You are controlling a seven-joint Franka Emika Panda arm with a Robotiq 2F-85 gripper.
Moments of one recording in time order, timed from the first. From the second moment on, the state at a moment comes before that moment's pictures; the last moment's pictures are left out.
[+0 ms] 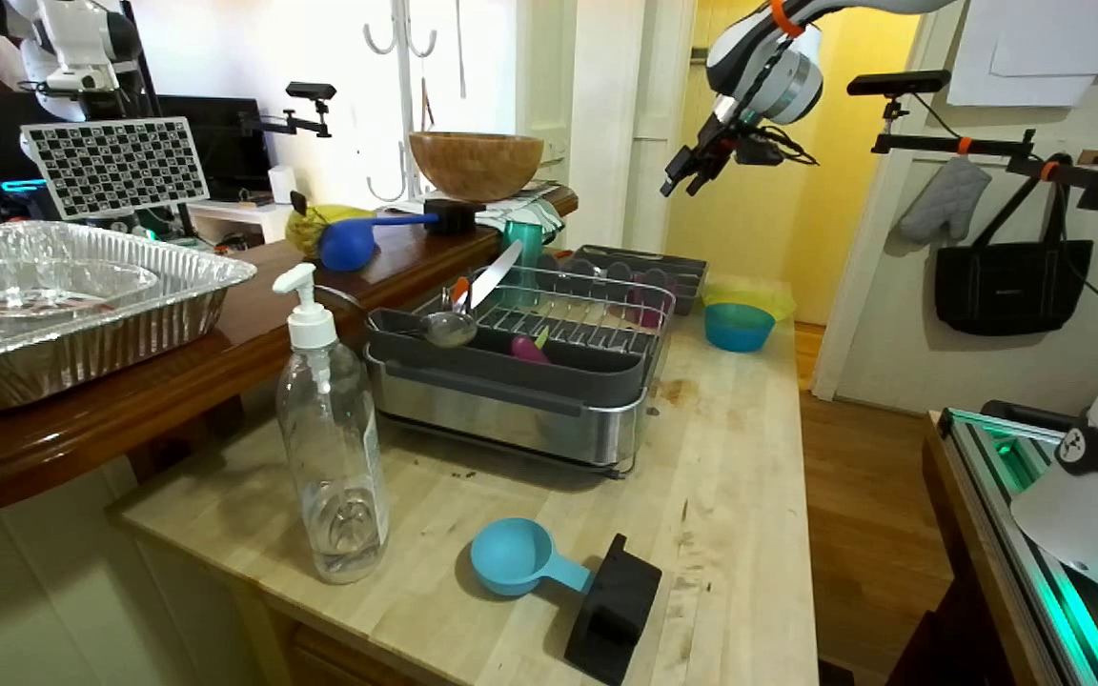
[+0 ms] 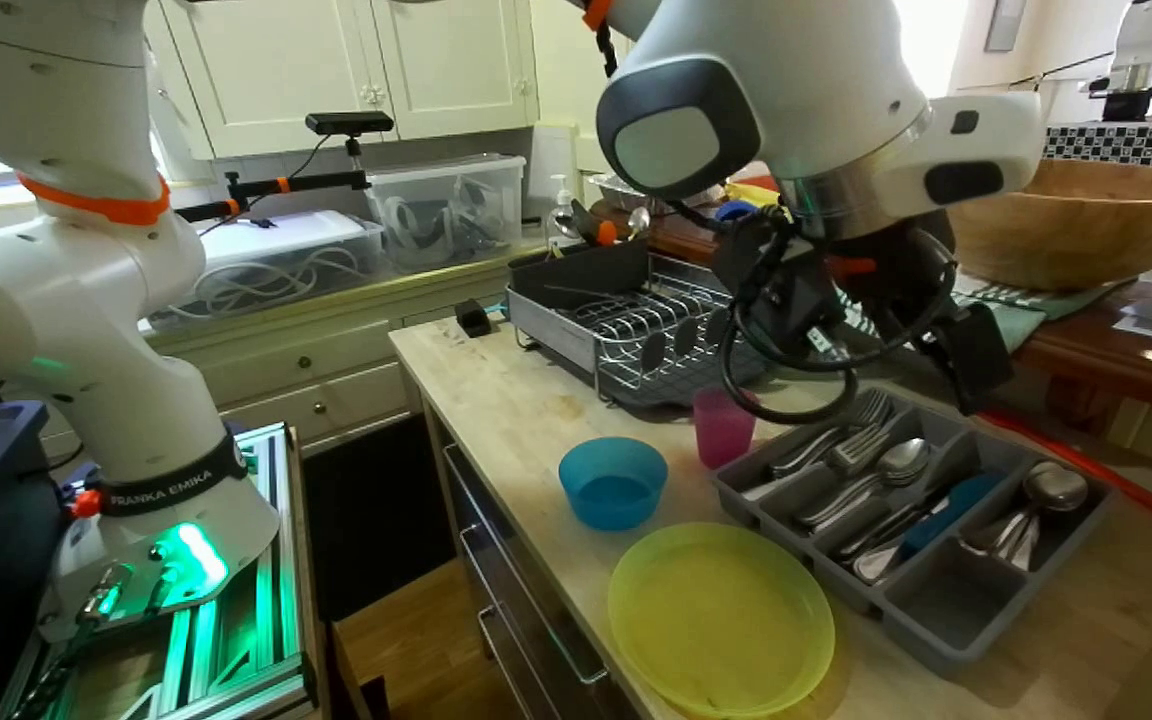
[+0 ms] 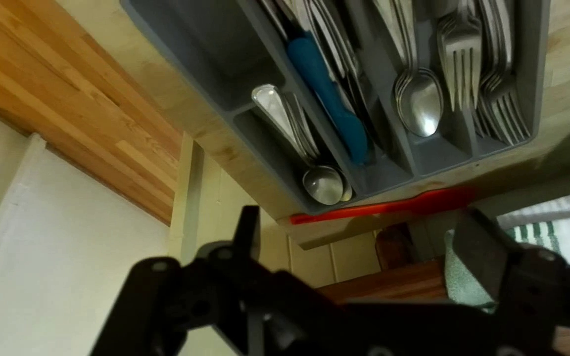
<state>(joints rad) -0.46 0.33 -0.24 -1.87 0.58 2.65 -0.71</state>
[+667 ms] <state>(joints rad) -0.43 0.16 -0.30 -1.98 0.12 2.63 -0.37</state>
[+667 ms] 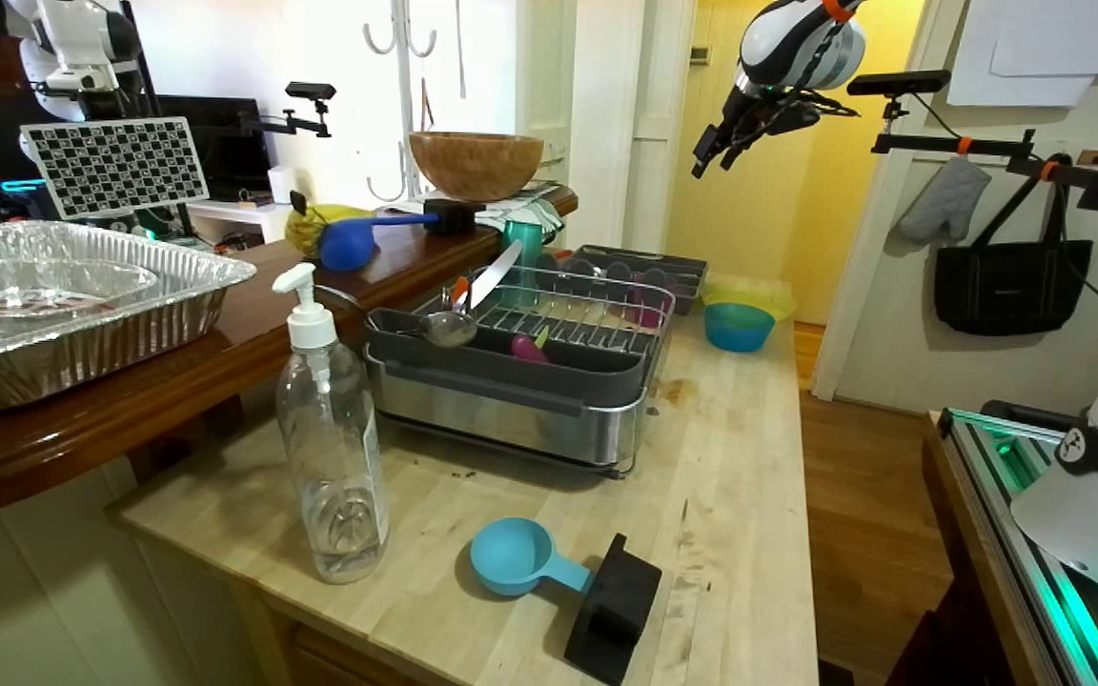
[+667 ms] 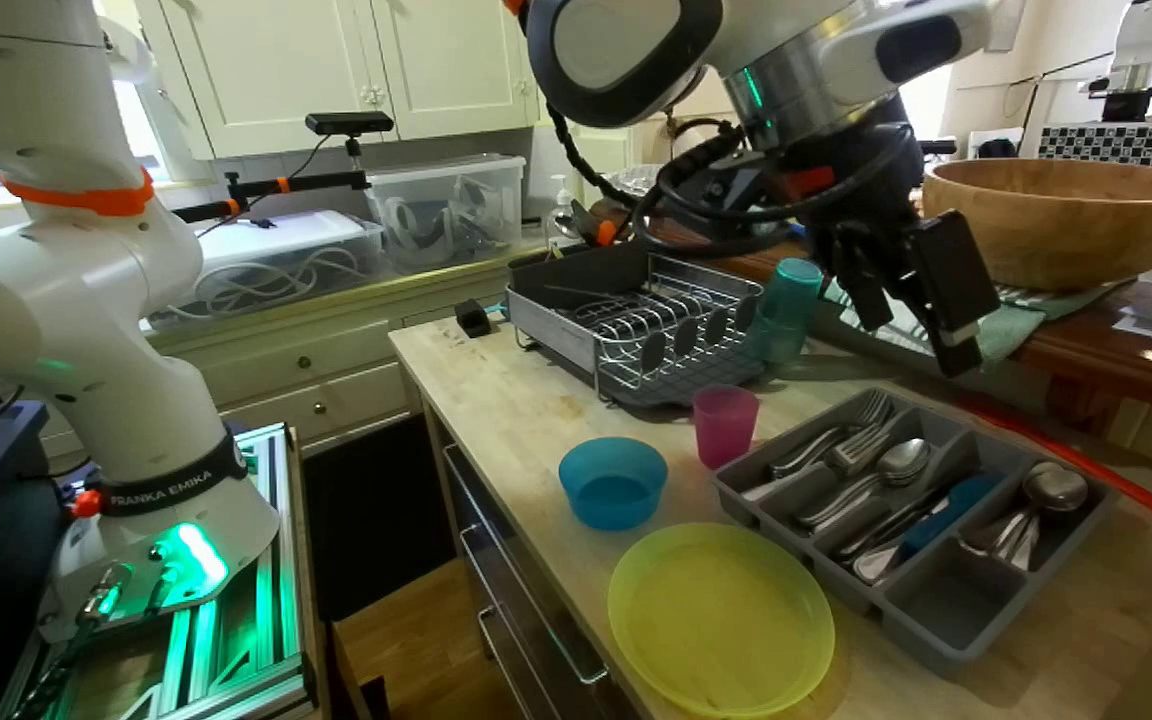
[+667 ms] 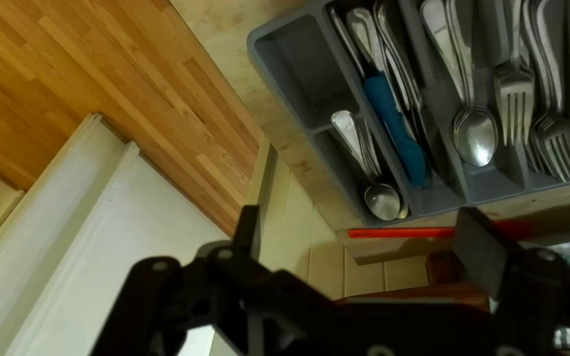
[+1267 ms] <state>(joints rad) -0.40 0.04 -0.31 -2.01 0.02 2.40 -0.28</state>
